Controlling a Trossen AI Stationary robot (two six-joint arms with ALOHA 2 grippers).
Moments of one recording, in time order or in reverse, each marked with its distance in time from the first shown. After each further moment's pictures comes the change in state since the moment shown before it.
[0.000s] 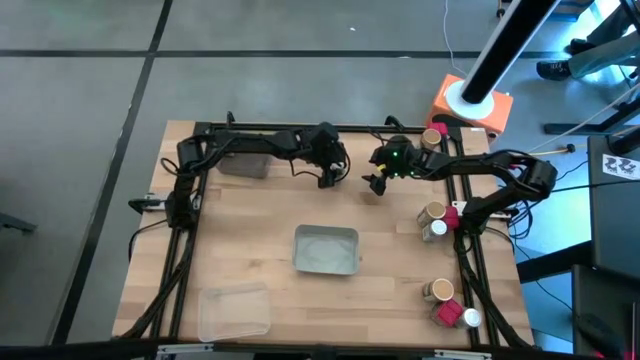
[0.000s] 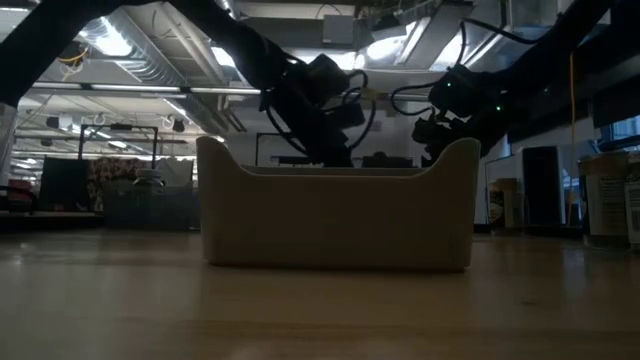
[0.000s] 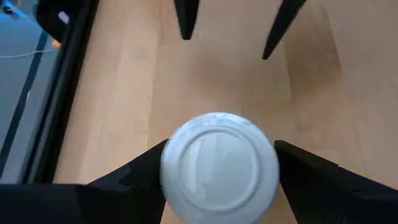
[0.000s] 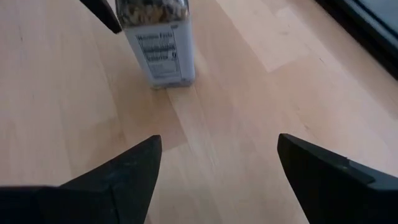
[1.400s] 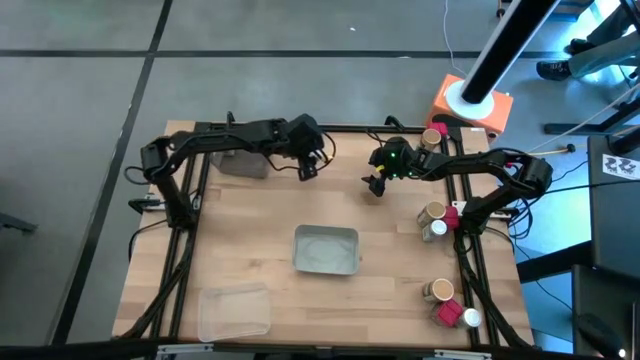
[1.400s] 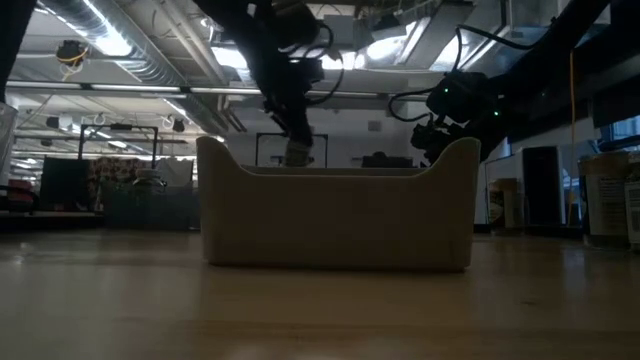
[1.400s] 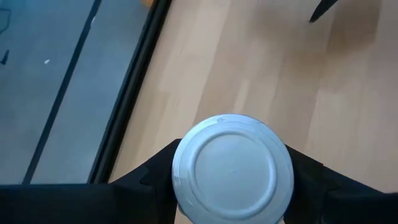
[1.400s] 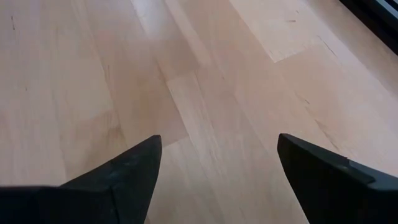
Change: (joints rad) left arm -0.027 -0.314 -0.035 -0.383 -0.304 -0.217; right arm 0.000 0.038 0.000 0.015 -0.005 0.000
